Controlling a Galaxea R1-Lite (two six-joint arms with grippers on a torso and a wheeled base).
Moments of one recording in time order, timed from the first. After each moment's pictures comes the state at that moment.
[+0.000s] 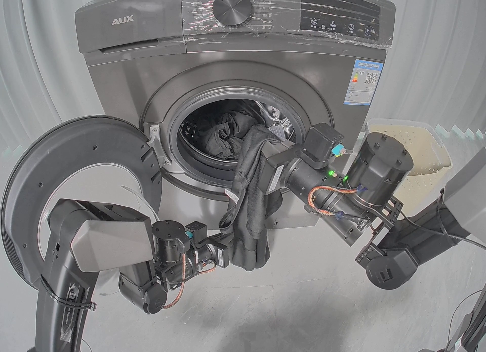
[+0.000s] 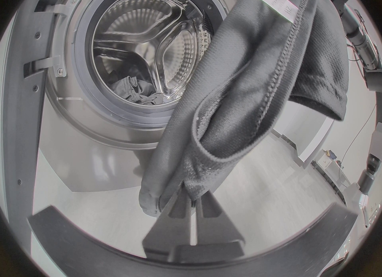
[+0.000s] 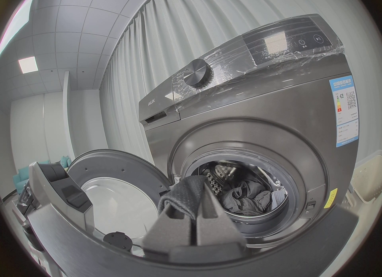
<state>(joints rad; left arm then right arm) -0.49 2.49 -0.74 -1.55 -0.16 -0.13 0.78 1.99 -0.92 -1.36 -0.10 0.02</state>
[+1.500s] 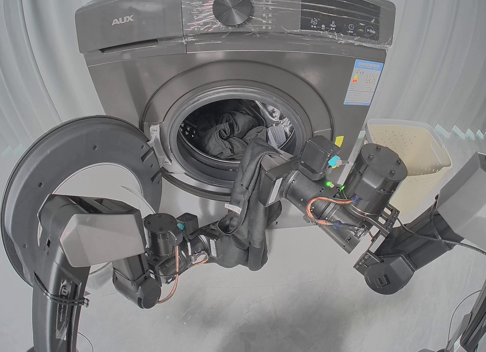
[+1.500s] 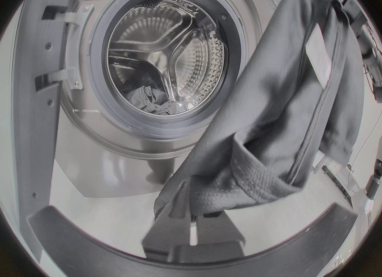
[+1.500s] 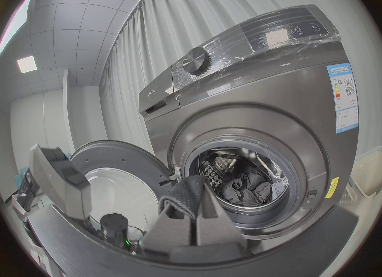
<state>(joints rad) -0.46 2.45 -0.74 -1.55 -0.11 -0.12 0.77 2.01 -0.88 -1.37 -0.09 0.03</state>
